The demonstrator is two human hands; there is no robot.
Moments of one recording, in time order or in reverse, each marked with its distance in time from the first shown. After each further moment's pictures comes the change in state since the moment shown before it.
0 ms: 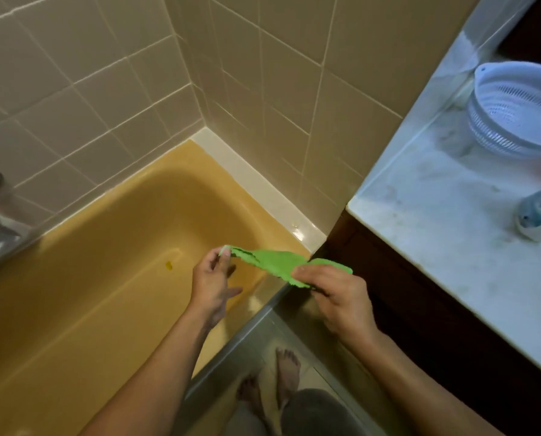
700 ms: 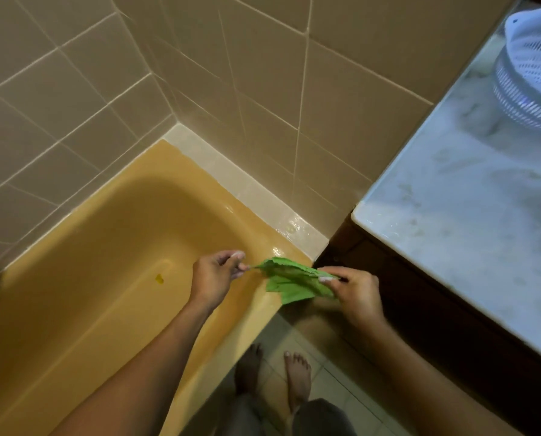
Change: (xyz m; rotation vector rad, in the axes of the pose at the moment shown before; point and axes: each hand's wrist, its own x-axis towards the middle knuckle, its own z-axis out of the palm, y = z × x) left_hand 0.118 -0.020 0.029 0.376 -0.108 0.094; right_hand 0.015 0.136 0.044 0.165 -0.013 0.850
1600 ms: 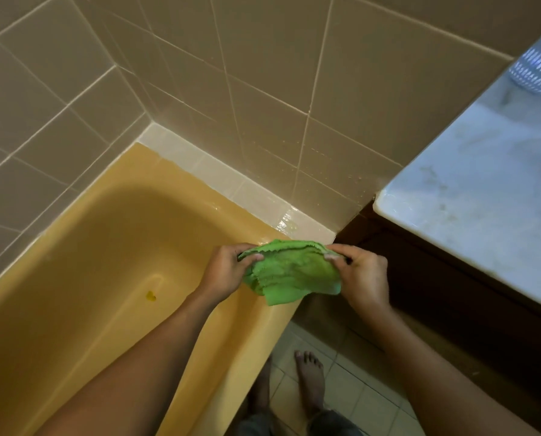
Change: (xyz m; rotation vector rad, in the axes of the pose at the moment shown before) left_hand 0.085 -0.027 -0.010 0.390 -0.391 0.307; right_hand 0.023 -0.026 0.042 -0.028 0.271 0.009
